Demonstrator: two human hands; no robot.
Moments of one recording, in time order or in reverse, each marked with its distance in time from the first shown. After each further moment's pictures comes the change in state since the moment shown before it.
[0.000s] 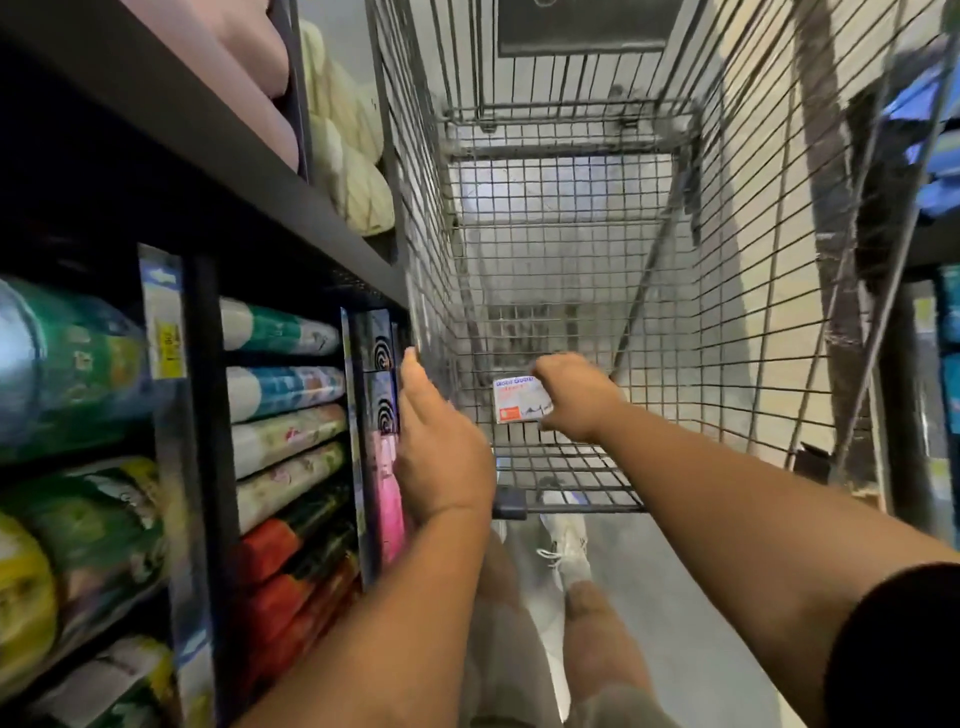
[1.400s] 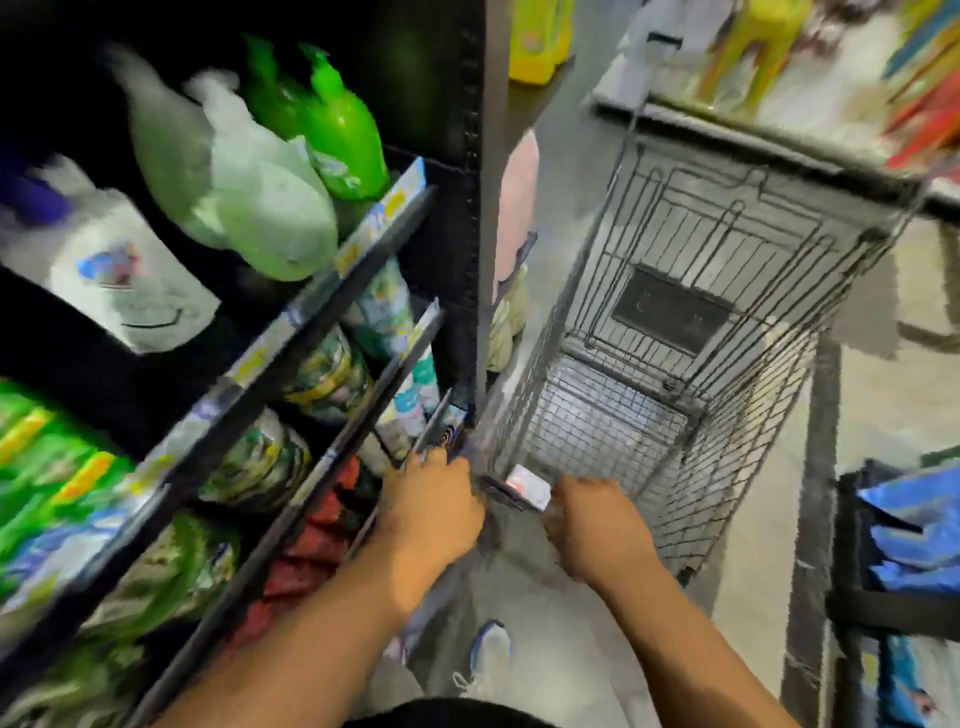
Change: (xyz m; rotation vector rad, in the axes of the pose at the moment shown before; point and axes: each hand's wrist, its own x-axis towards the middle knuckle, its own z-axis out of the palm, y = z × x) left_hand -0.177 0.010 -0.216 0.416 -0.253 0.071; right_hand -0.303 -0.110 -0.110 -0.458 0.225 -0.225
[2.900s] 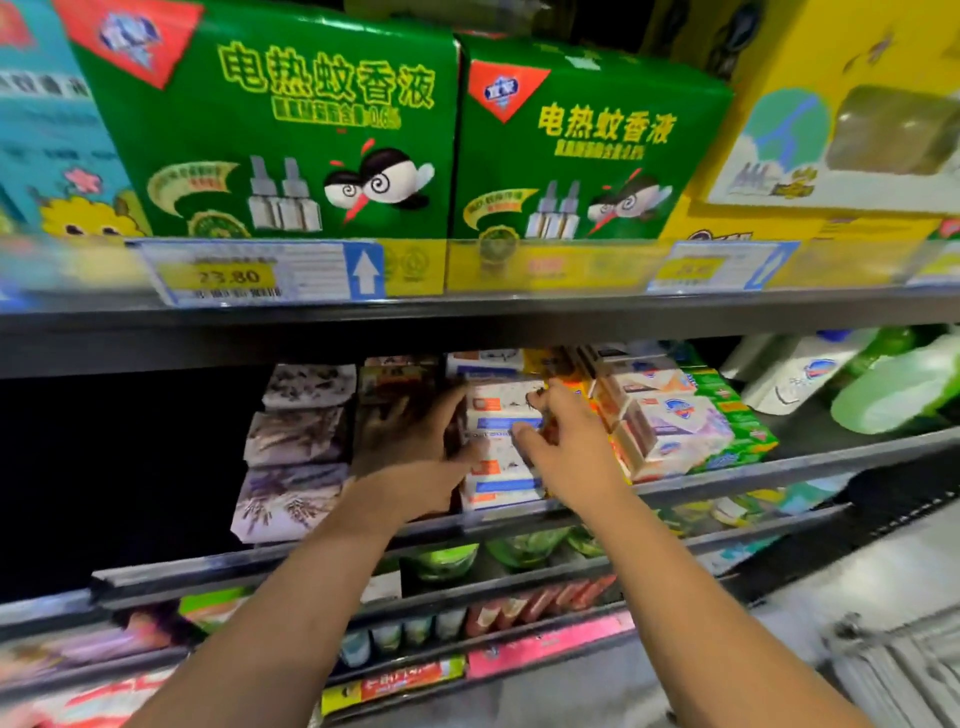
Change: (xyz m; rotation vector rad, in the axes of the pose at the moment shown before) left_hand -0.448 -0.392 0.069 -0.574 0.595 -0.766; right_hand -0.220 -0.521 0.028 0.463 0.195 -1.065
